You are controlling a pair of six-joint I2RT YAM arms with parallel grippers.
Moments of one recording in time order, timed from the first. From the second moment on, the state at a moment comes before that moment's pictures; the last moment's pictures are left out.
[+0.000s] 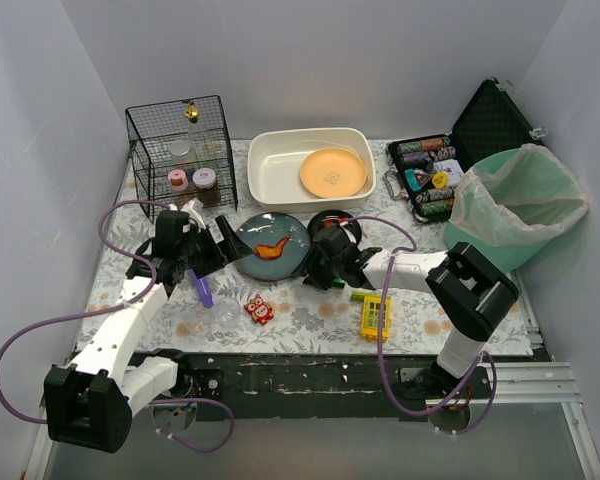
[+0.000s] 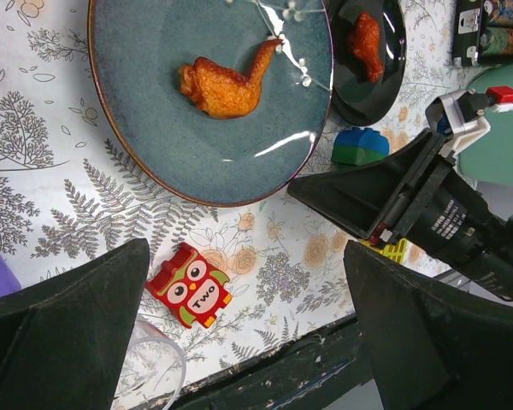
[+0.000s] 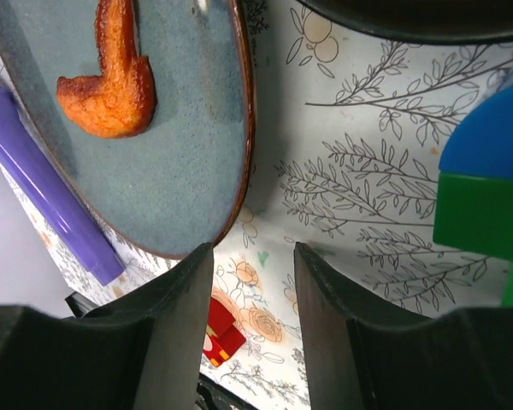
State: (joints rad) left arm -0.19 1.01 0.73 -0.44 0.34 -0.64; right arm 0.85 1.70 0.87 0.00 -0.01 1.25
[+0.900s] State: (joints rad) left arm -0.19 0.98 0.73 -0.48 0.34 -0.63; right arm 0.81 1.83 0.97 0.15 0.00 1.37
